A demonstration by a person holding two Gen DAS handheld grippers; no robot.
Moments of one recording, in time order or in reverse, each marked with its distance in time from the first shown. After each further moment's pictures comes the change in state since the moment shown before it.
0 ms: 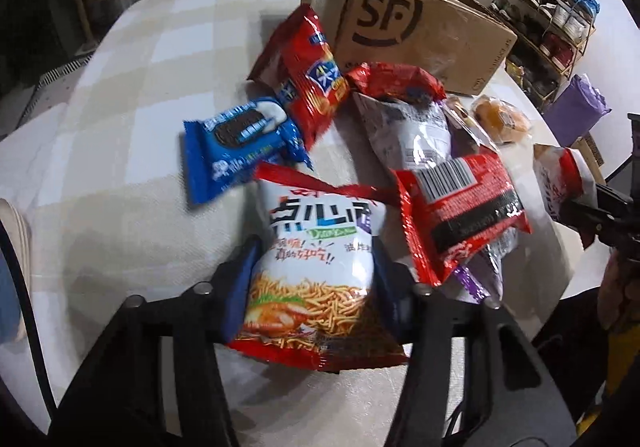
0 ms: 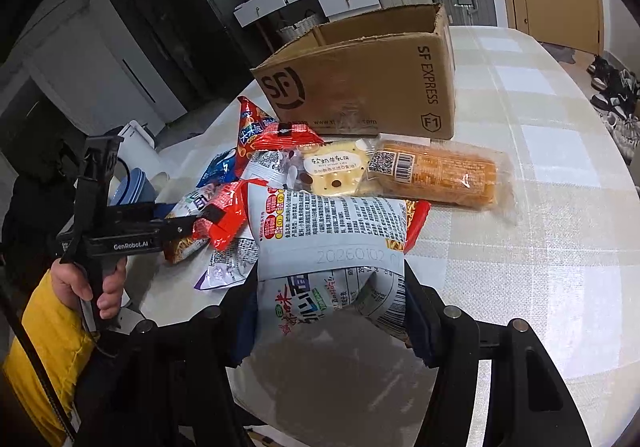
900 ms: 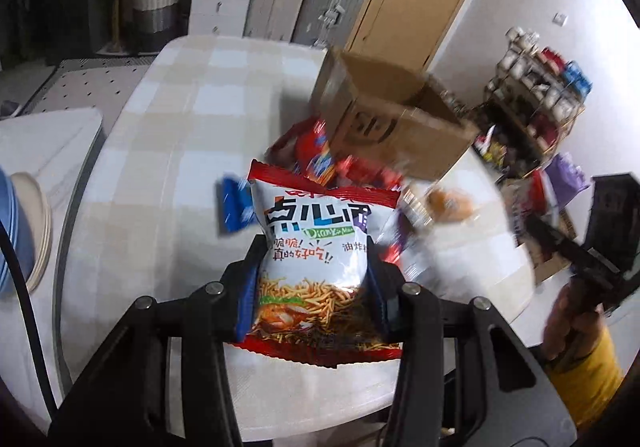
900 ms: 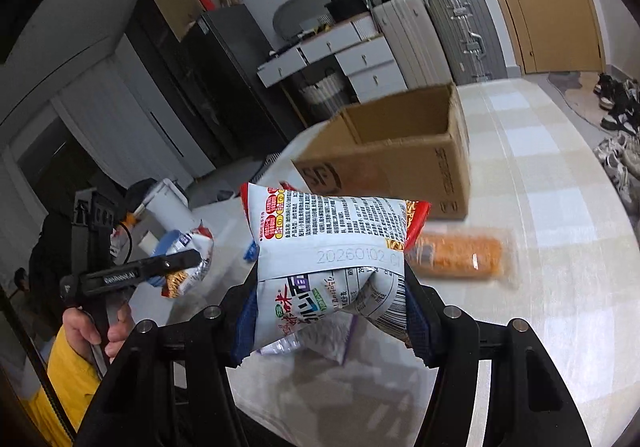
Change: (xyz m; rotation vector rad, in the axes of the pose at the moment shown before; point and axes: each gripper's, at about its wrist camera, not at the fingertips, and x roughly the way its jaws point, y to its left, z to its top) left arm -0.114 0.012 0.006 -0.164 -0.220 -0.080; right arm -0.048 0.010 0.032 0.031 -0.226 0.115
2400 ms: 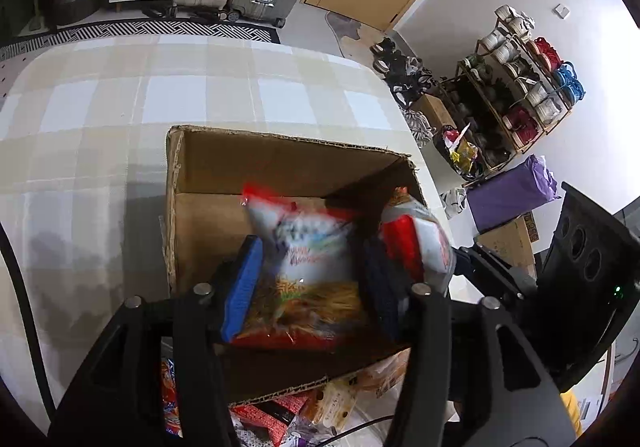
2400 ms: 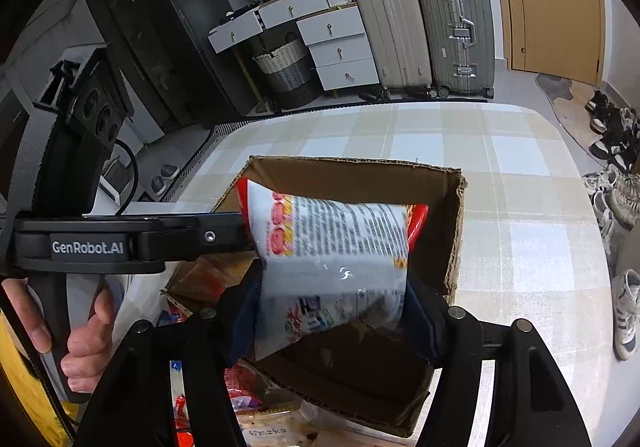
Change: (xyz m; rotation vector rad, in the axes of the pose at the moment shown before) left arm 0.252 -0.081 0.209 -0.015 0.261 -0.153; right arm 0.156 -0.064 0.162 -0.048 0.172 -0.177
